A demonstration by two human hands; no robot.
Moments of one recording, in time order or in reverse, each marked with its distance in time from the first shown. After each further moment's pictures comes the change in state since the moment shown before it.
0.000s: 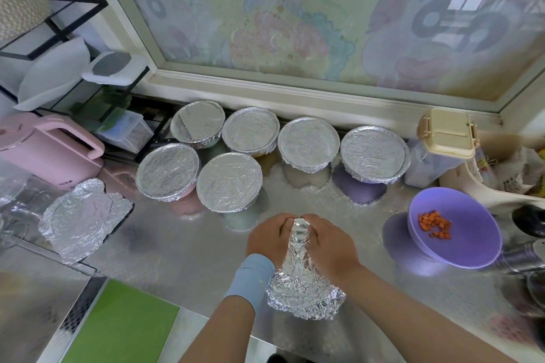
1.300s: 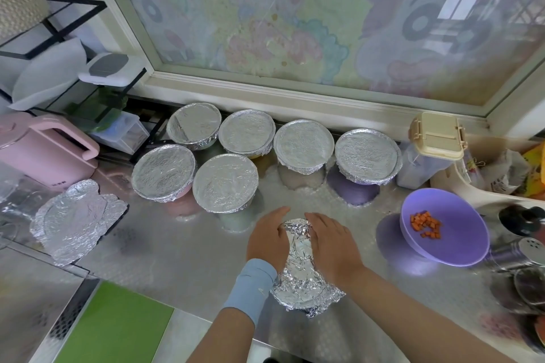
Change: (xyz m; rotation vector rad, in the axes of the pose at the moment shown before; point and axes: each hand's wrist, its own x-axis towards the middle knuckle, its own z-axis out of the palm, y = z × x) left_hand -0.009 0.004 0.008 -0.103 0.080 0.010; right_hand -0.009 0.009 -0.009 -0.173 0.069 -0.110
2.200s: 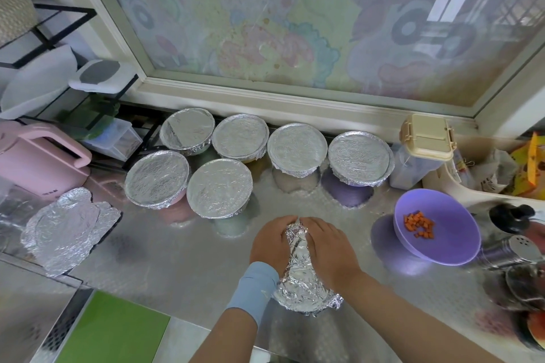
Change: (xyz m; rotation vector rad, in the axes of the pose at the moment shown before) left_hand 0.002 0.010 0.009 -0.044 -0.041 0.048; right_hand -0.004 0.004 0.000 0.032 0.068 -0.055
